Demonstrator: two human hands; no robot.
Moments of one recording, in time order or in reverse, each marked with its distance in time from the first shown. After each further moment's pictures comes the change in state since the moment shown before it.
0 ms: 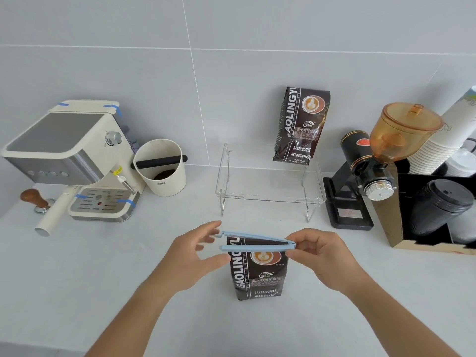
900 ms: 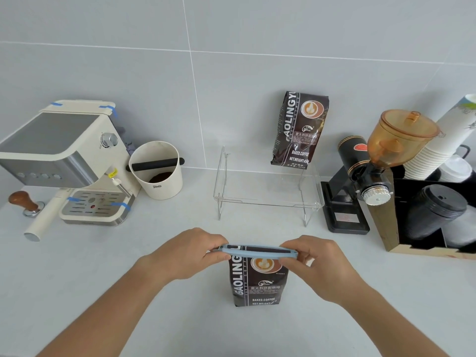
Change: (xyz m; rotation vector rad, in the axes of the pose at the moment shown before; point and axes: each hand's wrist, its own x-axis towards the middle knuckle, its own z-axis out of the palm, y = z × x) left_hand 0.034 0.009 -0.019 0.609 -0.329 0.301; right_hand -0.006 -0.007 0.006 -0.685 0.061 -0.280
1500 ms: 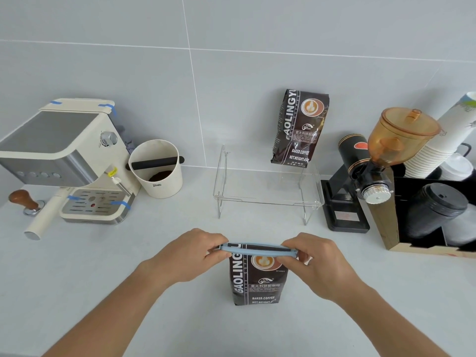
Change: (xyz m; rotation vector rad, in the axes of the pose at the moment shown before) left_hand -0.002 0.003 0.009 -0.116 0.103 -0.010; right_hand 0.003 0.008 0.005 -0.079 0.033 -0.101
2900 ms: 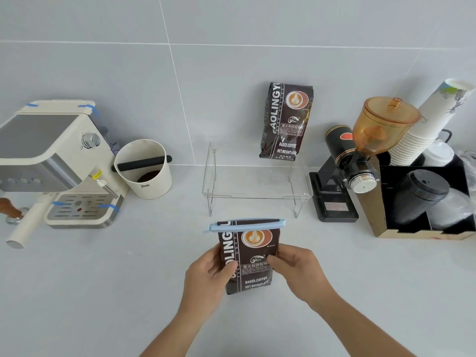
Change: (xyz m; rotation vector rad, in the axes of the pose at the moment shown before) left_hand -0.011 0.034 0.094 -0.996 0.425 -0.427; right_hand -0.020 0.024 0.054 0.656 0.024 0.519
